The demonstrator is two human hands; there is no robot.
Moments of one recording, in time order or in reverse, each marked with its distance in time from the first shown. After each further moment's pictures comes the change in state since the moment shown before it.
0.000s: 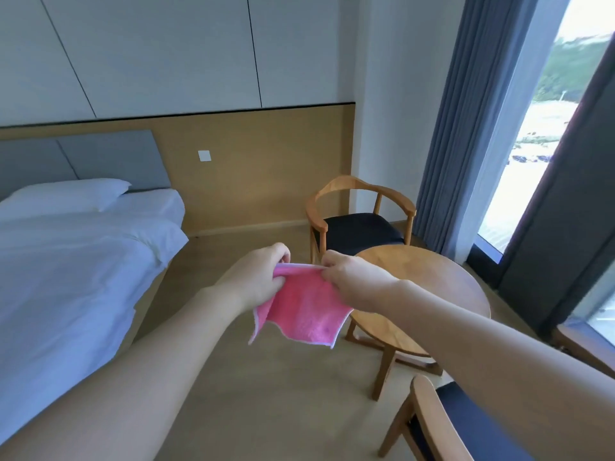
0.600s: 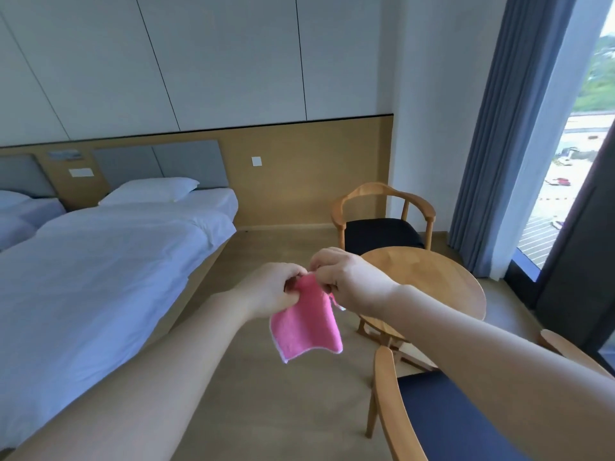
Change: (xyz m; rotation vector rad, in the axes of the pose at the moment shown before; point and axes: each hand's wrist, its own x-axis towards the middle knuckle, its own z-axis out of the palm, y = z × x) left_hand -0.125 0.222 0.039 -0.083 -0.071 -0.194; right_hand -0.221 0.027 -0.053 0.293 0.400 -0.504
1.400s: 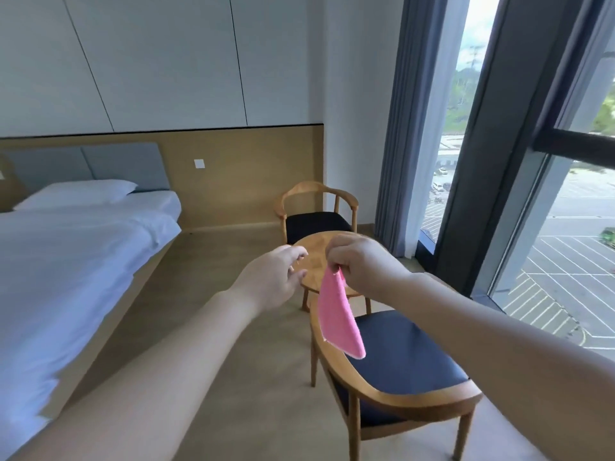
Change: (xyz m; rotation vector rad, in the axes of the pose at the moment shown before) left_hand -0.187 0.157 0.062 0.085 0.222 0.339; right_hand -0.188 -0.179 -0.115 -0.158 0.087 0.258
